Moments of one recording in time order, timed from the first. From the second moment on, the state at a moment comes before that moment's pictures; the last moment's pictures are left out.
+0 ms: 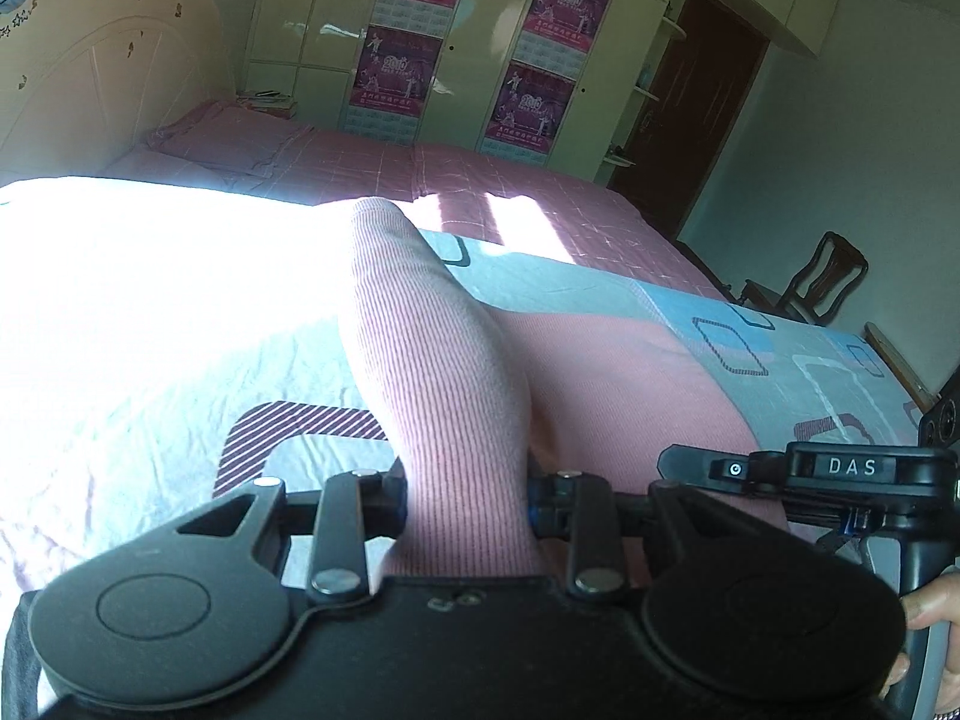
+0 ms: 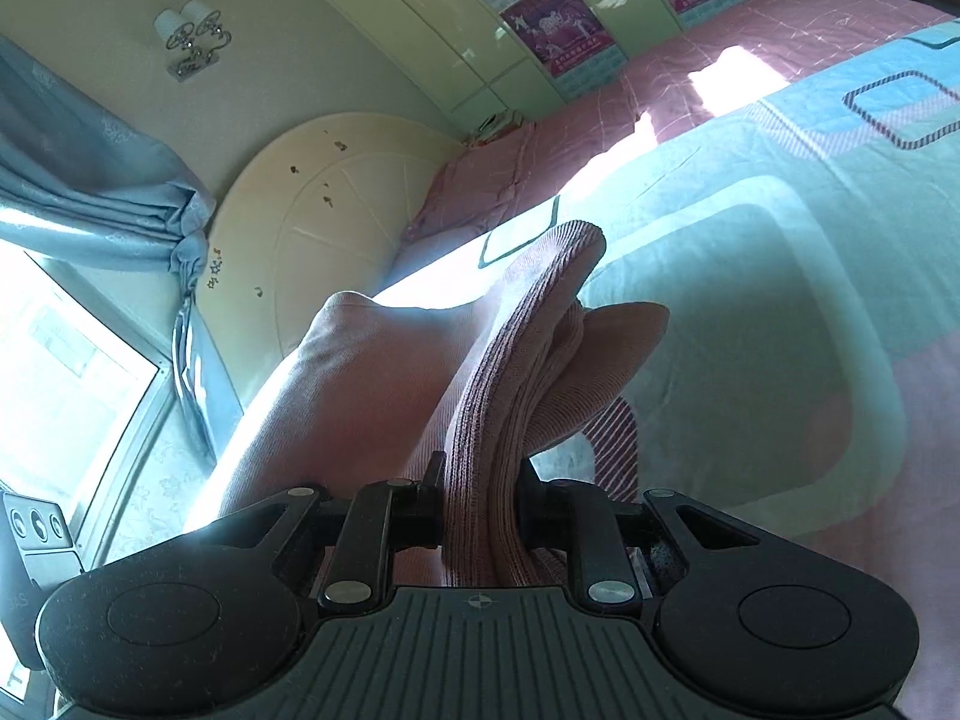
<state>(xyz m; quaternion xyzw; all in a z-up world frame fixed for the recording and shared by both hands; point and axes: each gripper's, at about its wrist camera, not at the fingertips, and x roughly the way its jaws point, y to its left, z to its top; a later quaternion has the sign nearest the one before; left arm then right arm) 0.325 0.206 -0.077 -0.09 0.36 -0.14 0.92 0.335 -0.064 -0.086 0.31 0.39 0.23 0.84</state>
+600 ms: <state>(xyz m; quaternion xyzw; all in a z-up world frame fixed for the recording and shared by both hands) 0.353 0.246 -0.096 -0.11 0.34 -0.08 0.93 0.348 -0.061 -0.093 0.22 0.37 0.18 0.89</state>
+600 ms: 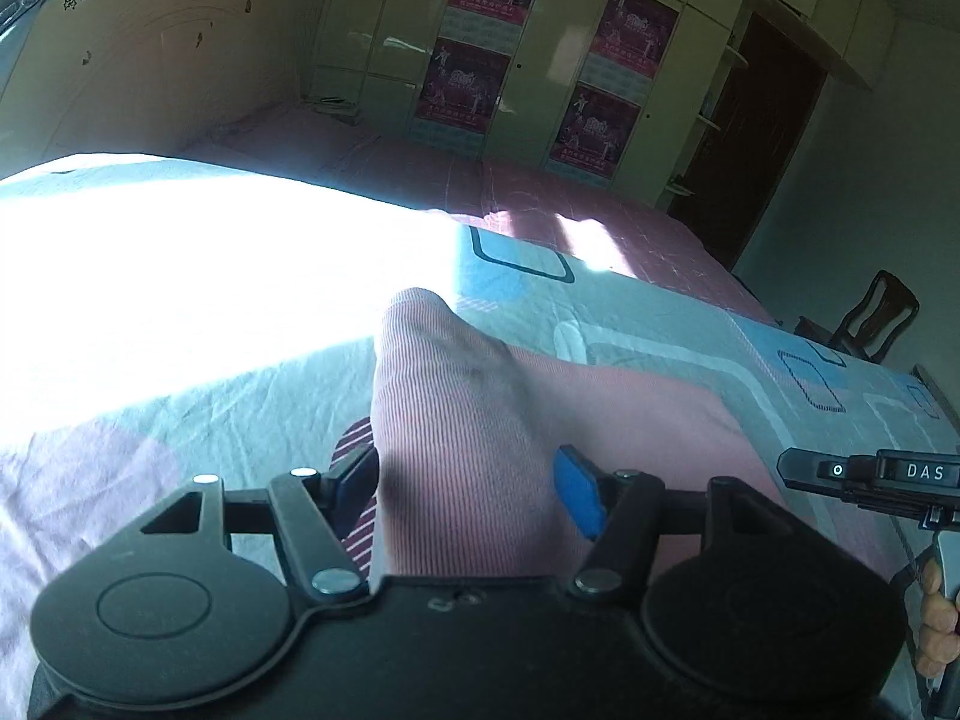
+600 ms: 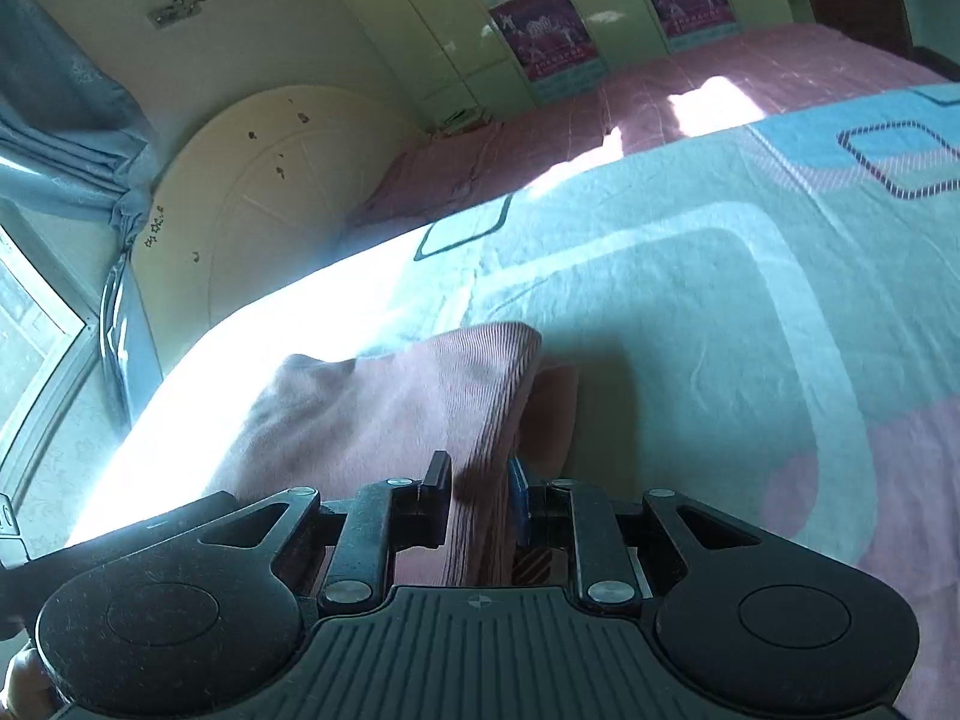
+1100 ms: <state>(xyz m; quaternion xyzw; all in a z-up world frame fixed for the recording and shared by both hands) 0.380 0.222 -0.116 -0.05 0.37 -0.04 0.93 0.382 -0.020 -0.118 0.15 0.40 0.16 0.89</state>
